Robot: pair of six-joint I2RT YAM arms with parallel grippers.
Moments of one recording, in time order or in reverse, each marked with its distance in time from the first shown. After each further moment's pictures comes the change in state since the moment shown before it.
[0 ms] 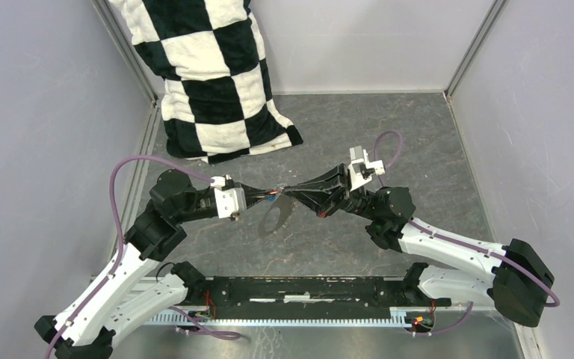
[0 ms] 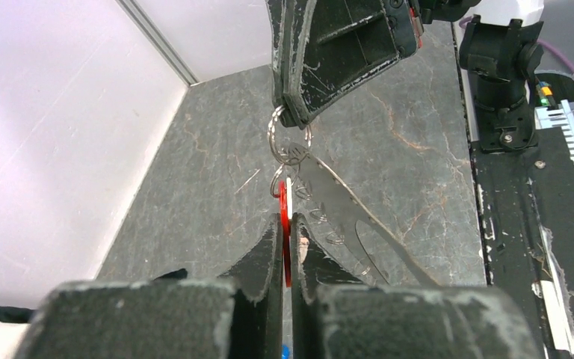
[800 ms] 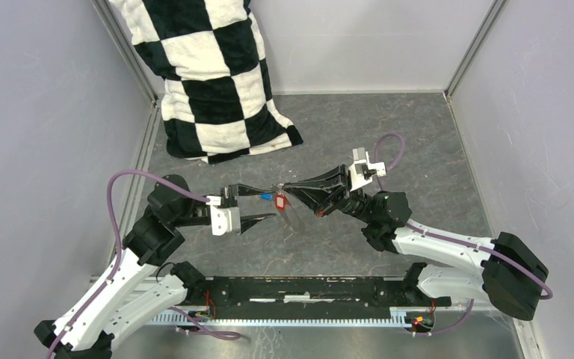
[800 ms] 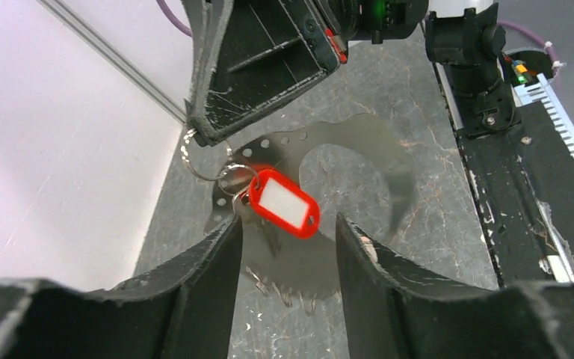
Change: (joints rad) left arm 0.000 -0.049 -0.052 0.020 0.120 0.139; right arm 0.020 0.056 -0.035 0.147 0.102 0.040
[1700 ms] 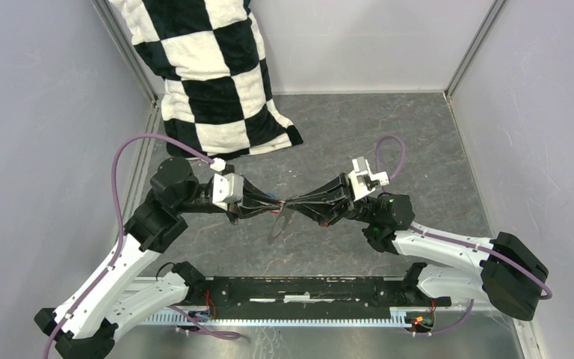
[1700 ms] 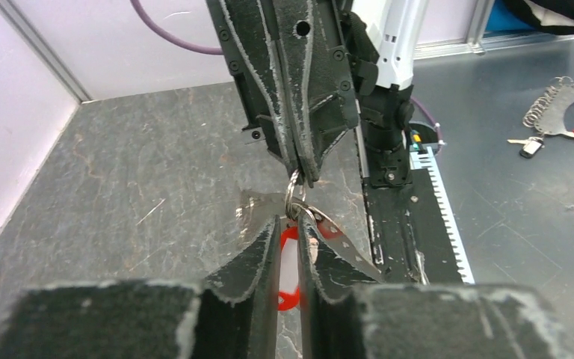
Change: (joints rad) left arm 0.000 0.124 0.155 -0.042 0.072 -0.373; right arm 0.000 0.000 -0.026 0.098 -0.193 0.006
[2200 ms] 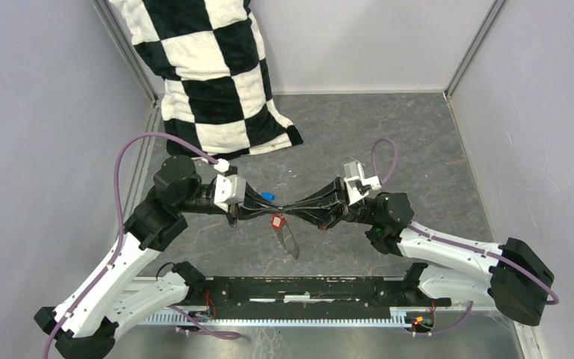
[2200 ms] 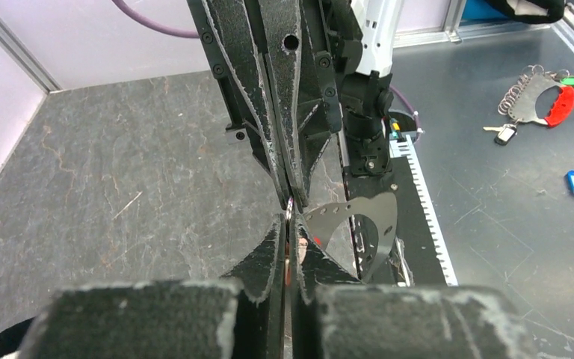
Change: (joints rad) left arm 0.000 0.014 0.023 -0.066 0.053 0.014; right arm 0.002 -0.048 0.000 -0.161 -0.035 -0.094
